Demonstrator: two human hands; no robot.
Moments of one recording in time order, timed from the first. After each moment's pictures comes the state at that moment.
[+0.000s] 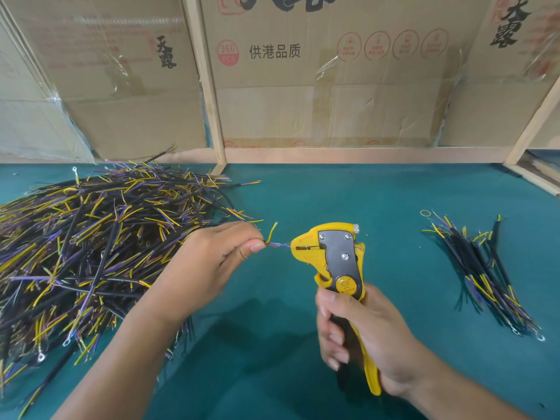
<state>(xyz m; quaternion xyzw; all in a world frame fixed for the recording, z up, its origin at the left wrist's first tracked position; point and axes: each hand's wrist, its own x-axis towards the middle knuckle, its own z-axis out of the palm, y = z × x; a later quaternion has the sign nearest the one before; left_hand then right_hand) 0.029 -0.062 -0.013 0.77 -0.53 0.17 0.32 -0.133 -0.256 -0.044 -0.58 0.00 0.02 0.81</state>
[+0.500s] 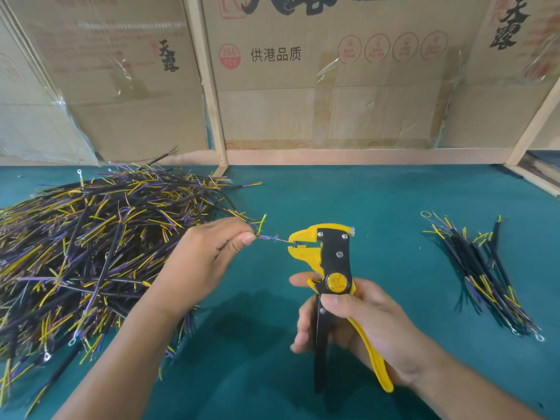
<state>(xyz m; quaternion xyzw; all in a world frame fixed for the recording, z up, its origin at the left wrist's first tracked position) 0.038 -0.060 -0.017 0.78 -0.49 0.20 0.34 -0.127 -0.264 -0.045 -0.53 -0.06 0.08 0.84</state>
